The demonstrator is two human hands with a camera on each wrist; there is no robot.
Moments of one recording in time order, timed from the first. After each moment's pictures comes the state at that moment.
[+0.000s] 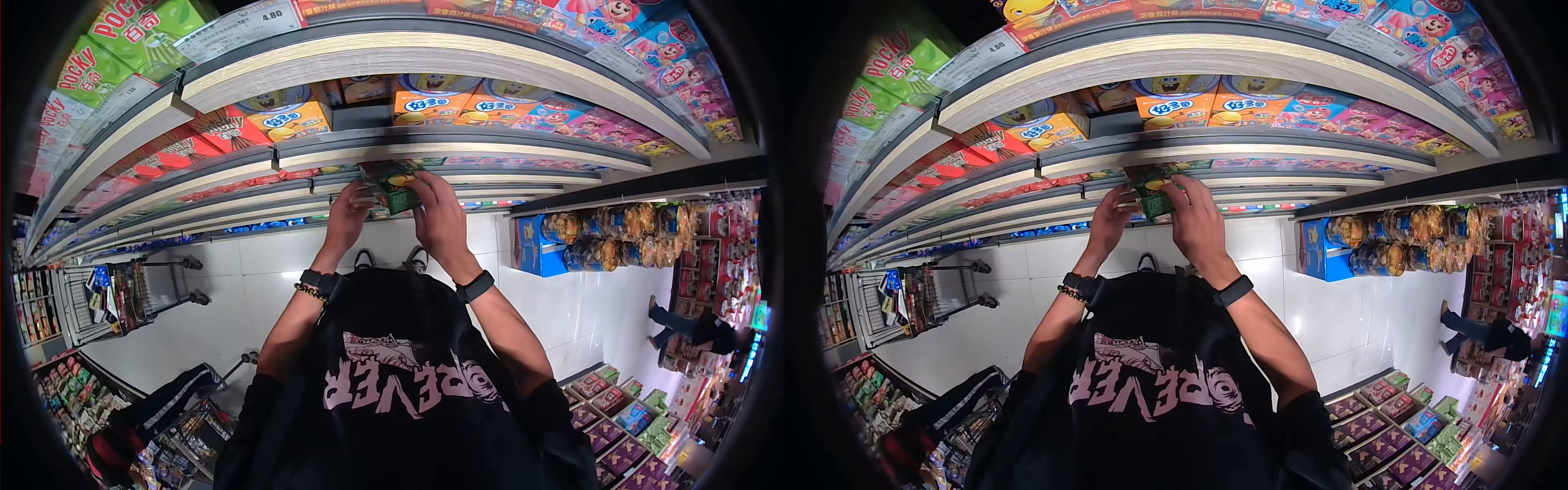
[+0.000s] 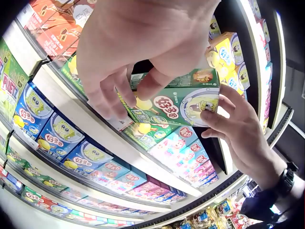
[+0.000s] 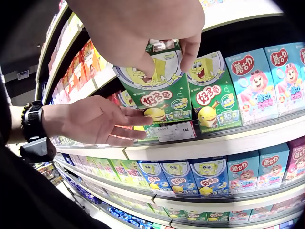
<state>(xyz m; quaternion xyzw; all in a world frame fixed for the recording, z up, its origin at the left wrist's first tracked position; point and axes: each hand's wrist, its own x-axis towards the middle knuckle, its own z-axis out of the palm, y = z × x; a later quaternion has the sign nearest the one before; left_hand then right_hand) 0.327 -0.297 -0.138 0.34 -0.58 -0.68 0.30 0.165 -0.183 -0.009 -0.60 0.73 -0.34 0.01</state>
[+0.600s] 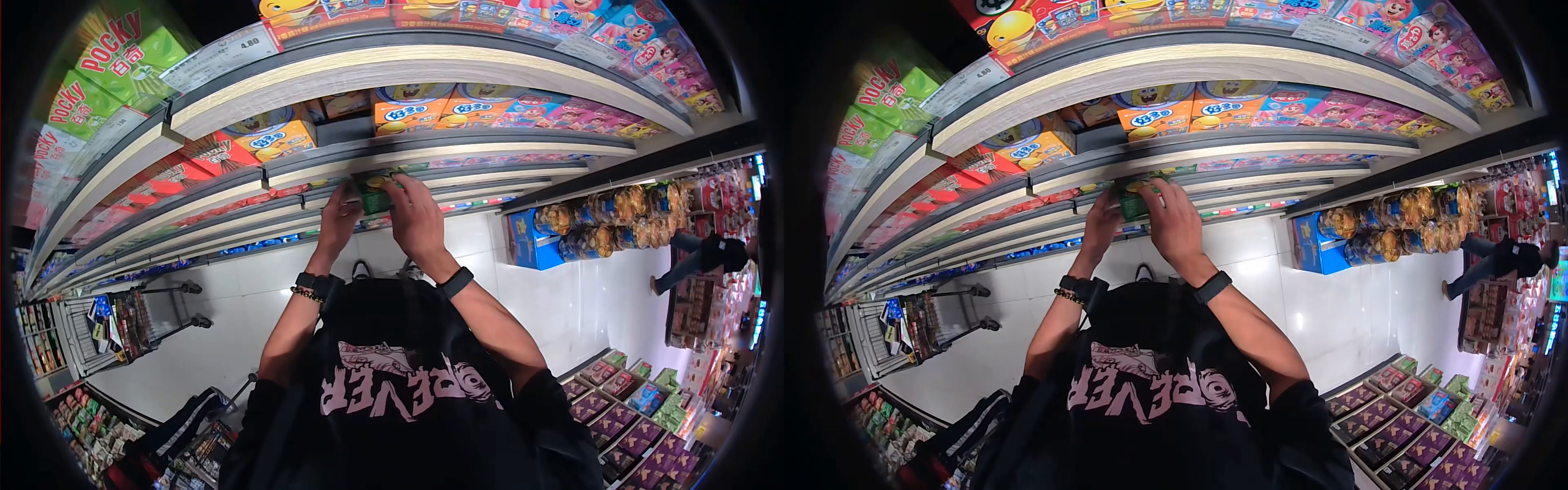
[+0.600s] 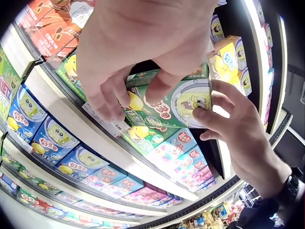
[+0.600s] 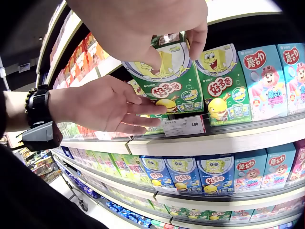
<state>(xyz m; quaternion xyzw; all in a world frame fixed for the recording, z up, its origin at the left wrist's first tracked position) 0.316 -0.311 -0.112 0.33 -0.57 -0.70 0.28 0.180 -0.201 -0.019 -0.58 0.74 -0.33 -0.04</state>
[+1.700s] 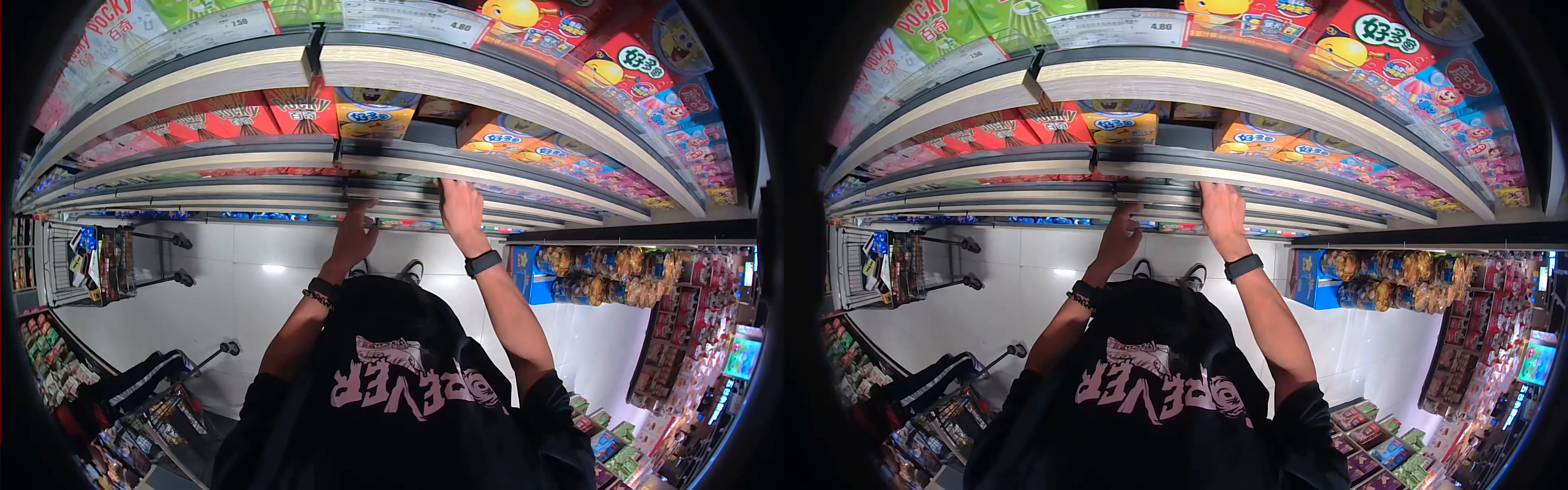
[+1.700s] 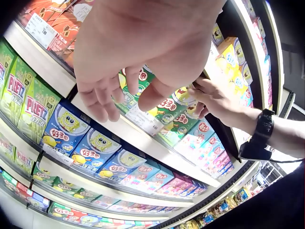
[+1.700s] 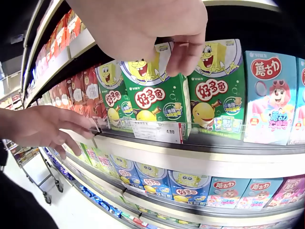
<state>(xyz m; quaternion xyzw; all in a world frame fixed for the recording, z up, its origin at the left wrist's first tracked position) 0.385 -0.302 -0.132 0.39 -0.71 -0.51 0.29 0.166 -0.258 -0.035 -0.60 0.79 -0.13 -0.01</state>
